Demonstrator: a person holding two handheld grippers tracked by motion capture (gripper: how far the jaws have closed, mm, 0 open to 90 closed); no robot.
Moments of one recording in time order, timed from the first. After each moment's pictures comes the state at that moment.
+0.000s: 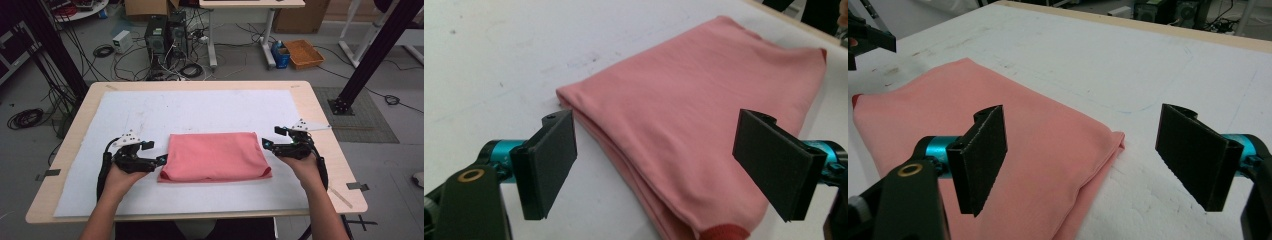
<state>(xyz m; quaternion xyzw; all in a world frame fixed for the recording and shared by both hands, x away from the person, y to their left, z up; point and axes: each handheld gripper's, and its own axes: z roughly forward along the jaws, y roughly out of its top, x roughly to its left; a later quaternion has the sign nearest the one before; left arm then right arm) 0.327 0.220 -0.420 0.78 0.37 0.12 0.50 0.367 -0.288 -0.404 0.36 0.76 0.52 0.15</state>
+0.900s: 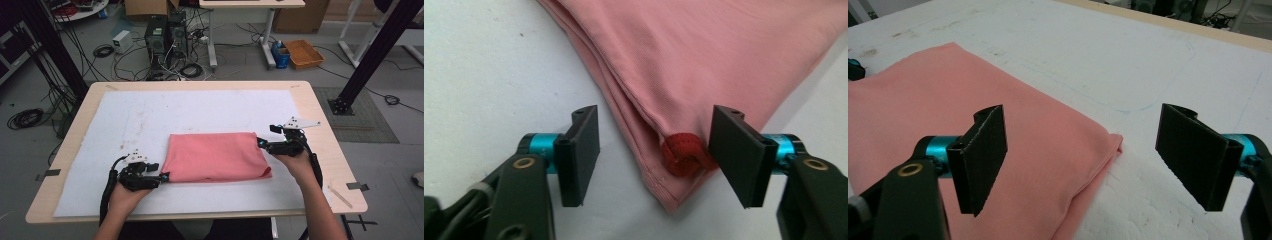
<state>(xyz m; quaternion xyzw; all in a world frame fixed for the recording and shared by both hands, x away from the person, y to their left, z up) 0.293 0.209 -0.453 0.79 0.42 0.09 0.44 0.380 -0.274 -0.407 0.35 0.78 0.49 0.16</state>
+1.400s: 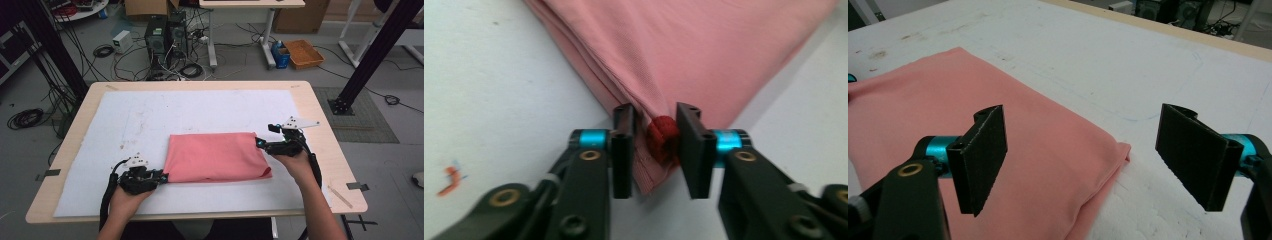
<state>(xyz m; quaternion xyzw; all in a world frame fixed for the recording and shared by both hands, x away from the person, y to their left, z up) 0.285 0.203 -0.454 0.79 0.41 0.07 0.44 0.377 -0.269 -0.403 0.34 0.78 0.50 0.17</state>
